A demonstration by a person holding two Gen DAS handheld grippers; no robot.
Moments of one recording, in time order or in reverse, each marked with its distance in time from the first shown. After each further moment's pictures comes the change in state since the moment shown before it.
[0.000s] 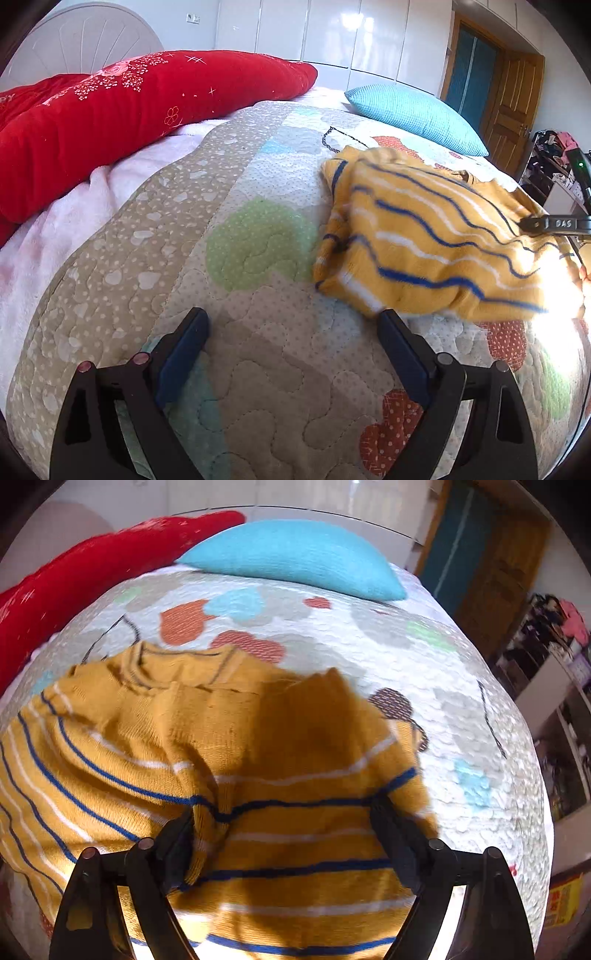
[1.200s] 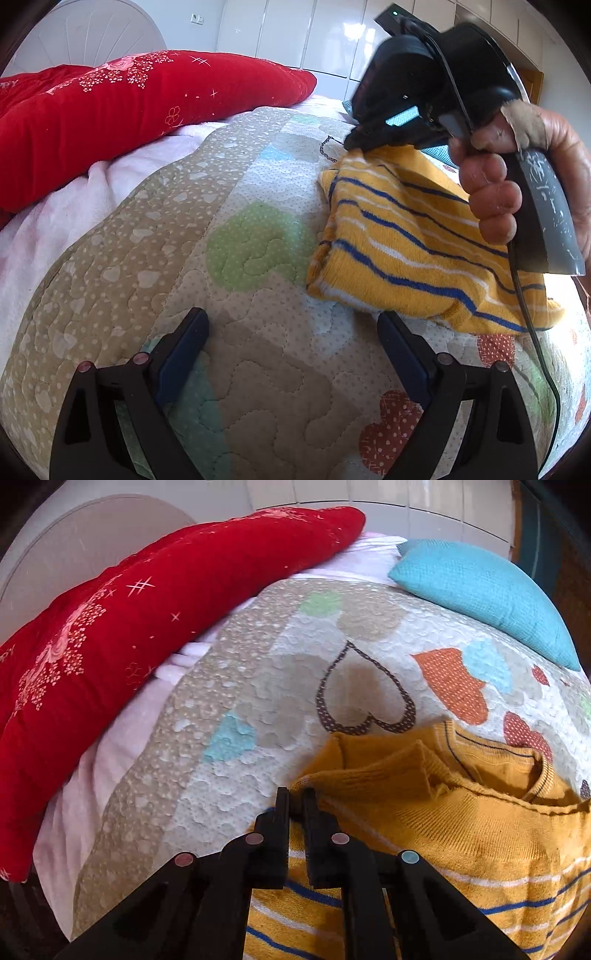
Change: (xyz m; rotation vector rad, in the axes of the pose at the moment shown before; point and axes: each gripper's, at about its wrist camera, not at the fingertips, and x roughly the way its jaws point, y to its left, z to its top) left arm -0.006 0.004 -0.001 -0.041 -0.031 -0.048; right arm 0.001 0.279 0.081 -0.118 0.035 0.386
